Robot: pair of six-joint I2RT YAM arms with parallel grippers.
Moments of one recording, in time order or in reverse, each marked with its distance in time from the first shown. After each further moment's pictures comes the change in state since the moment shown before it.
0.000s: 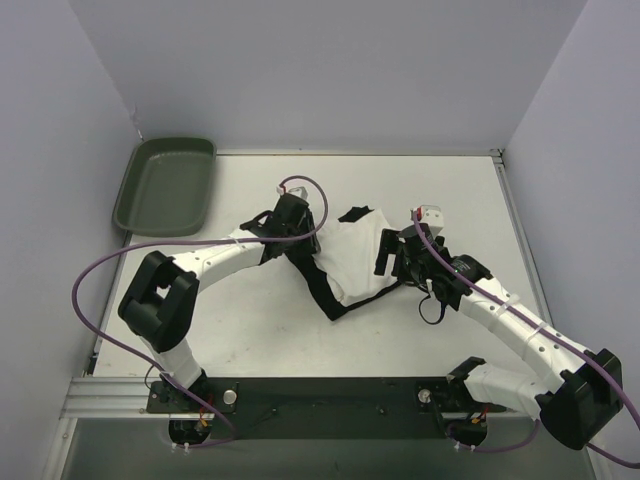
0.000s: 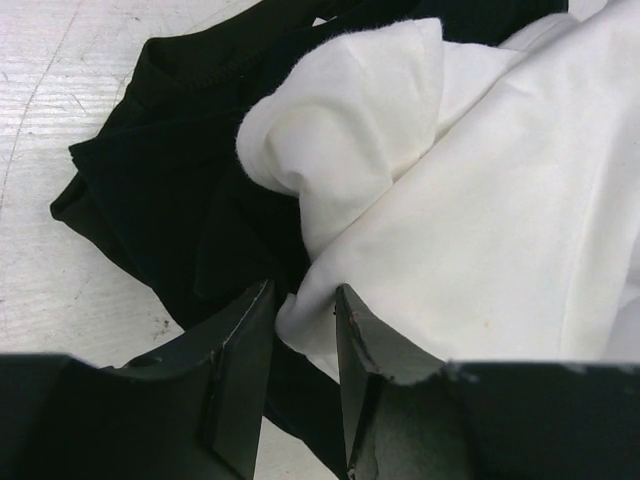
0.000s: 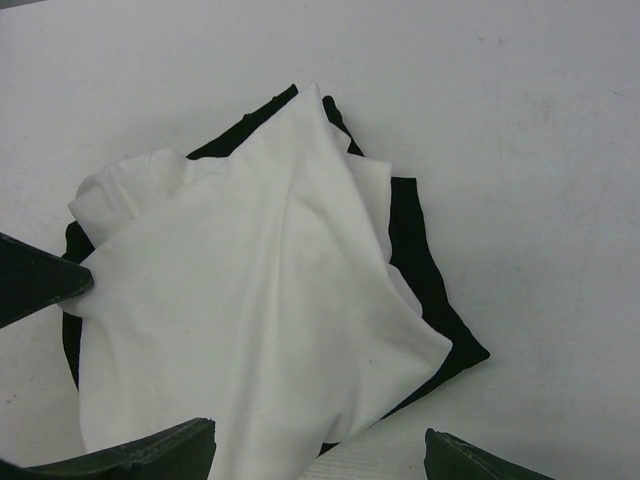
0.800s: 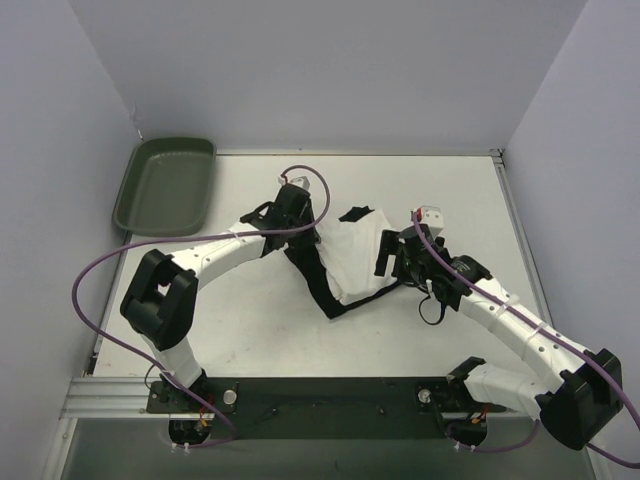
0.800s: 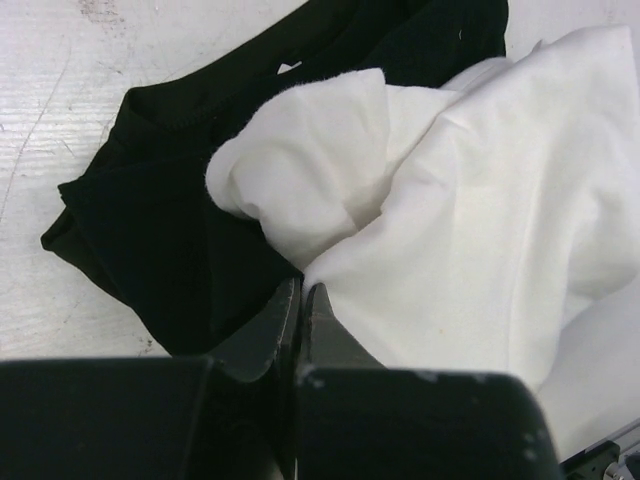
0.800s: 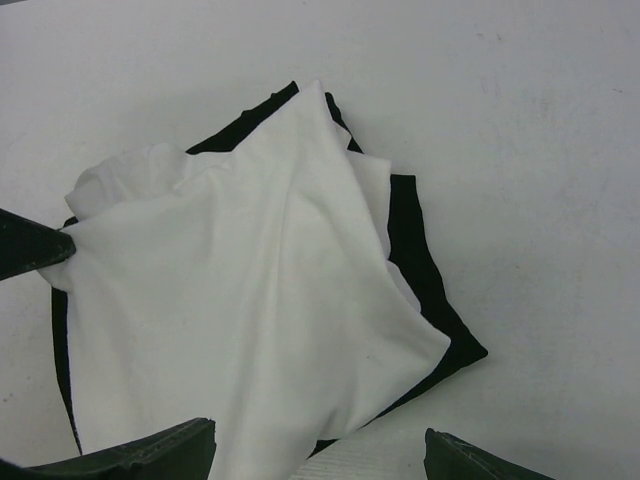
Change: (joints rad) left arm 0.005 0.017 0.086 -0.031 0.004 0.006; right arm 0.000 0.000 -0.003 0.001 0.000 0.000
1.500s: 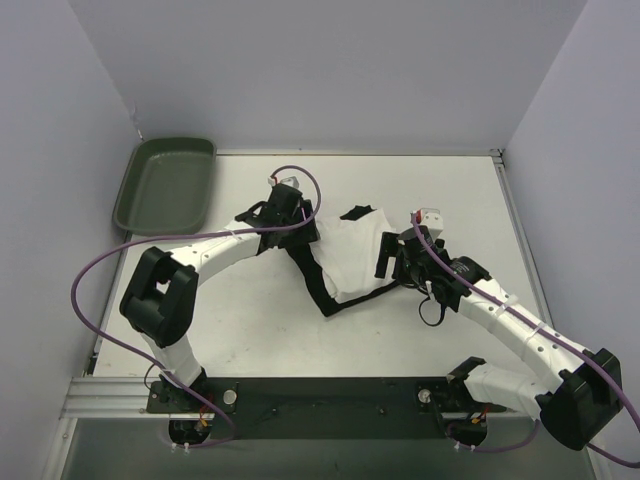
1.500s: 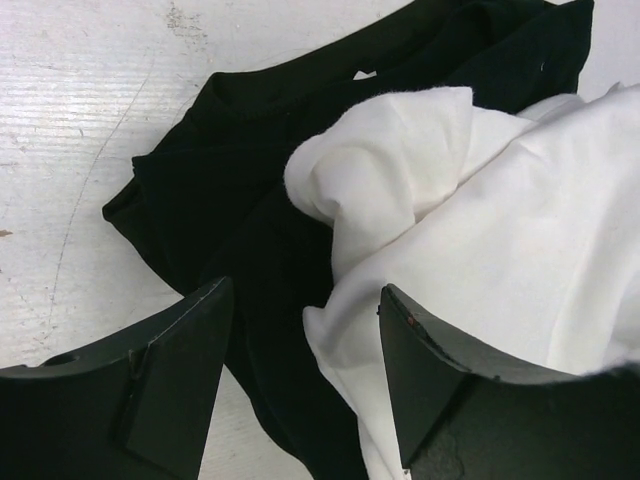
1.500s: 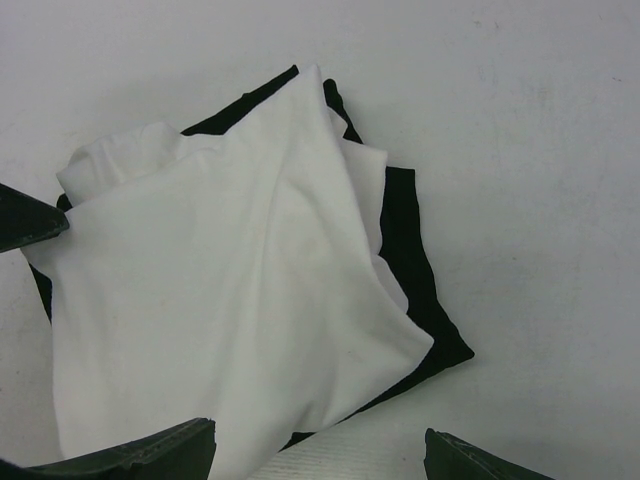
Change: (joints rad) left arm 0.052 0.010 -0.022 0.002 -0.027 -0.004; right arm 0.000 -0.002 -0.019 0.000 -0.001 0.000
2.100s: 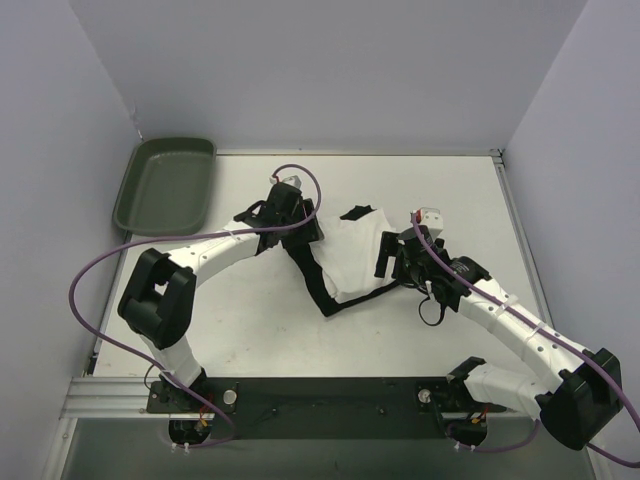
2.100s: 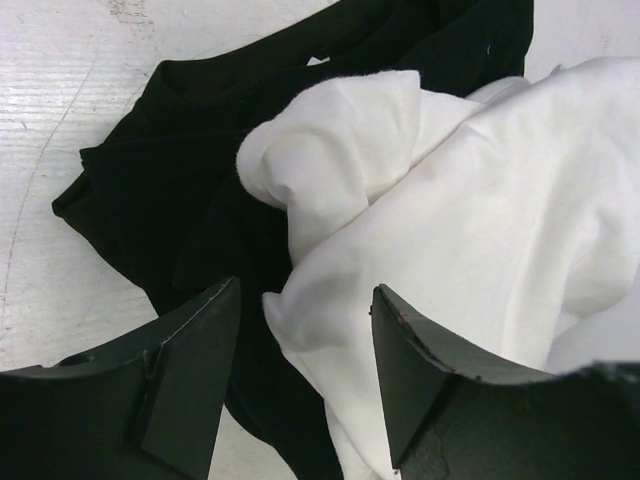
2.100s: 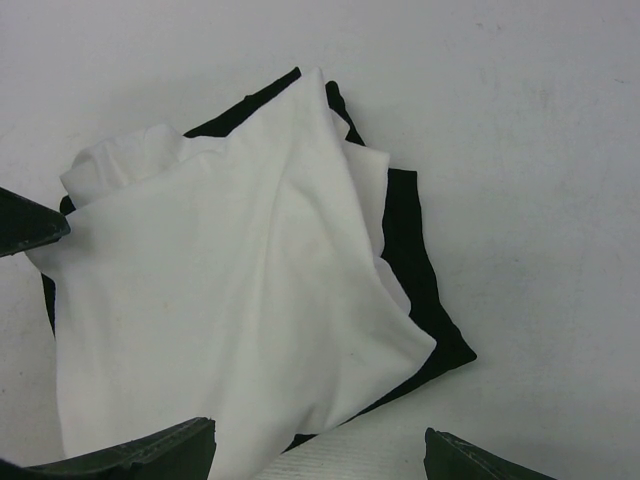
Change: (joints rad) left arm -0.002 -0.013 0.000 0.015 0.069 -0.023; right arm 0.000 0.001 0.000 0.007 -0.001 0.000
